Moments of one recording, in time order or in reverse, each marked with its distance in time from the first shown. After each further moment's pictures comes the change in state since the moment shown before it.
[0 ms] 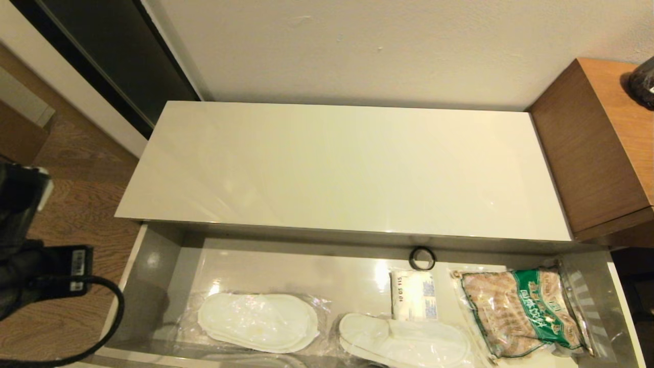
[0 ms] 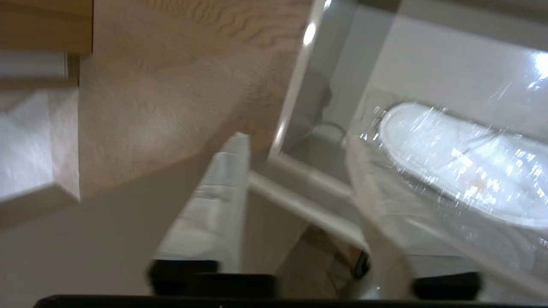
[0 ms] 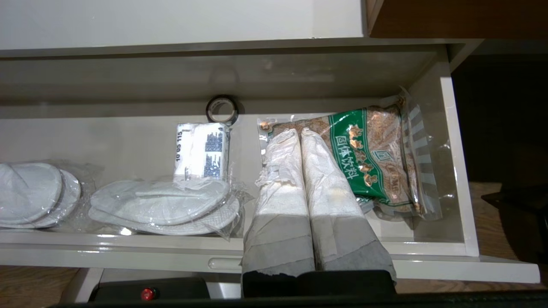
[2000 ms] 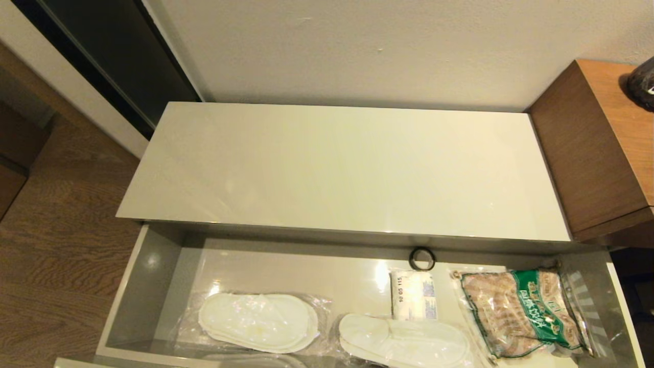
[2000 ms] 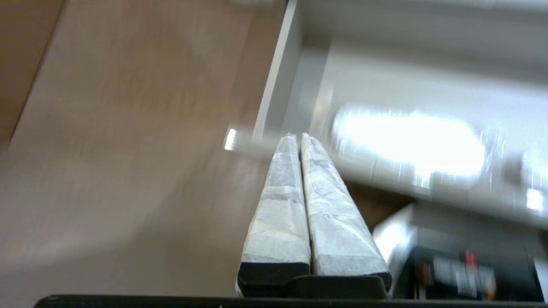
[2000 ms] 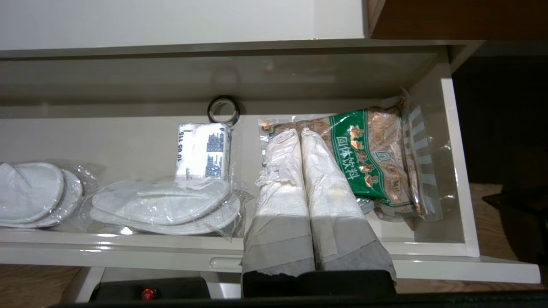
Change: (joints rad) left arm 0.318 -1.183 0.339 0.228 -0.488 0.290; right arm 0.000 0.000 0.000 0.000 0.000 0.000
